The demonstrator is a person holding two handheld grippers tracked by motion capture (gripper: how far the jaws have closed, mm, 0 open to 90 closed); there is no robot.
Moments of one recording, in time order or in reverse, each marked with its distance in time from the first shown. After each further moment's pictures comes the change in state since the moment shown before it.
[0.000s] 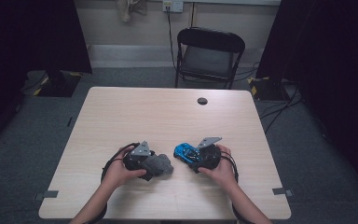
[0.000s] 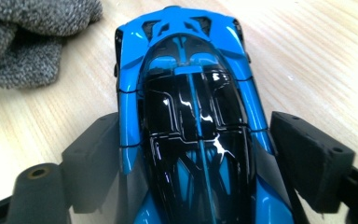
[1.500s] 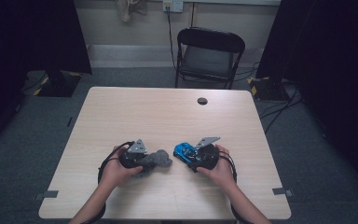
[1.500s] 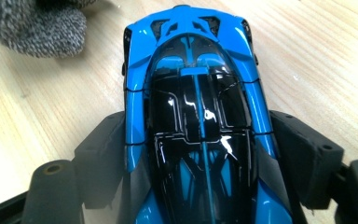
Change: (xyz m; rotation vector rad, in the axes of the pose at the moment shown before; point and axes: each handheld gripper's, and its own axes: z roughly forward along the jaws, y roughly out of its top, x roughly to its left) left arm 0.002 -0.001 -0.014 0.021 0.065 -0.073; right arm 0.005 0.004 0.000 0.016 -0.012 0.025
